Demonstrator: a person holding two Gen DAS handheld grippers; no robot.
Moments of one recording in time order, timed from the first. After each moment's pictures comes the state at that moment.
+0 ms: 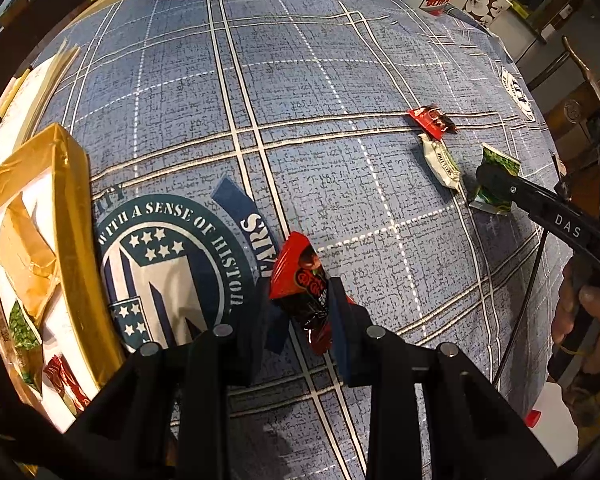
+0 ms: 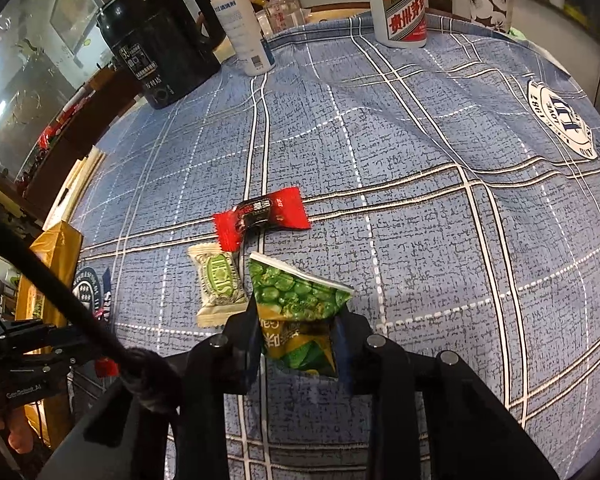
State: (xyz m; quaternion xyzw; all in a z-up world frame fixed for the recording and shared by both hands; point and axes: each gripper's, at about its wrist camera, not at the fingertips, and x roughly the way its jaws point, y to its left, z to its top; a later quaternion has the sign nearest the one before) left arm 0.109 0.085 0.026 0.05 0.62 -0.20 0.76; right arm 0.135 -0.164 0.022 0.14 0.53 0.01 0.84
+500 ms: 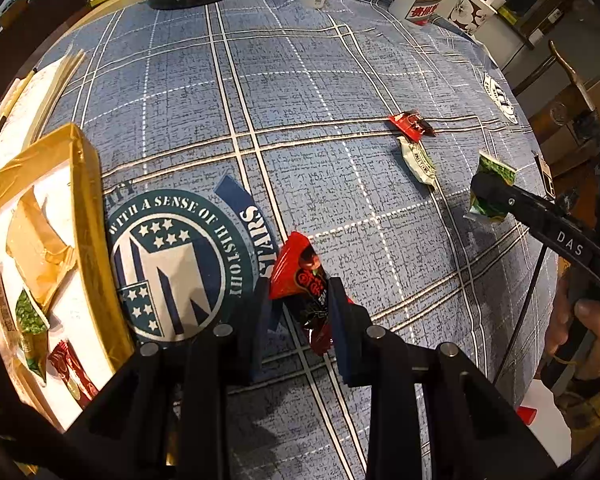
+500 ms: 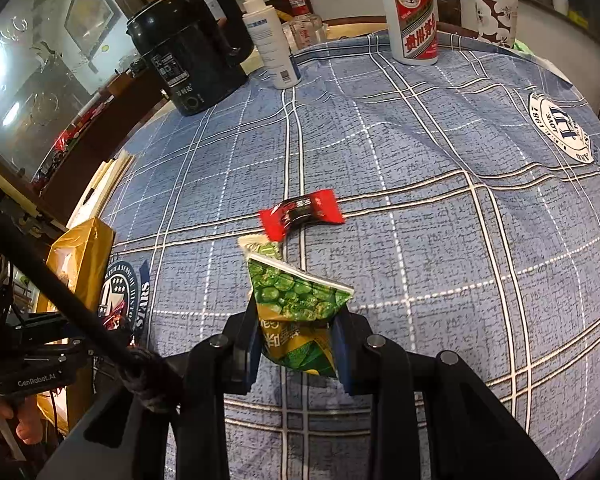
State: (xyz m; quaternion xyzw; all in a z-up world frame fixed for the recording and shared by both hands) left arm 0.095 0.098 0.045 0.04 0.61 -0.21 0.76; right arm 0.116 -0.148 0.045 0.14 0.51 0.04 0.85
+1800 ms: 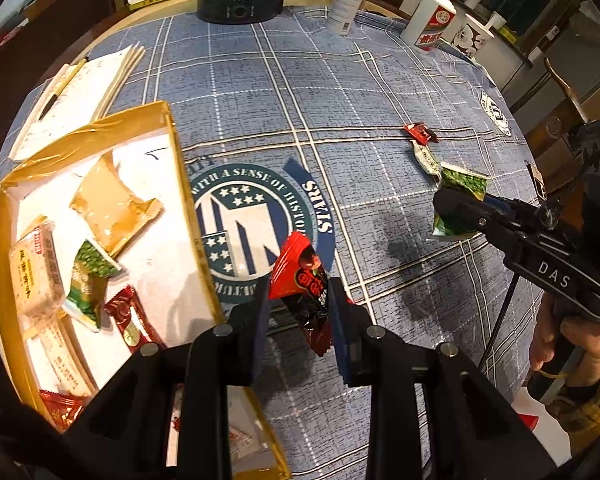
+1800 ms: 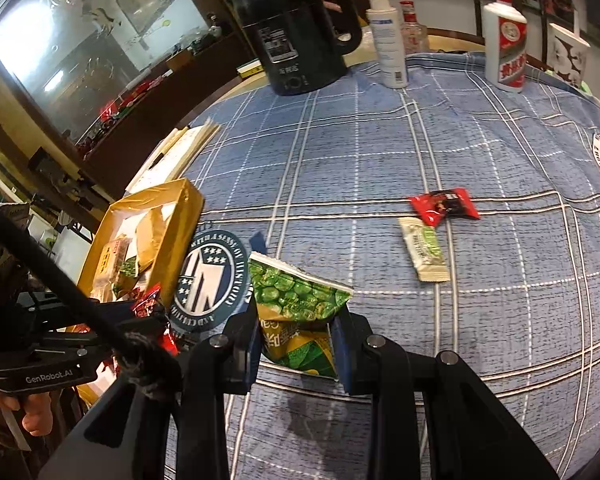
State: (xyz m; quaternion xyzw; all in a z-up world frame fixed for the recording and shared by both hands) left arm 0.064 0.155 0.074 0.02 0.59 -0.20 0.78; right arm 0.105 -0.044 0.067 0.12 0.50 0.12 0.85
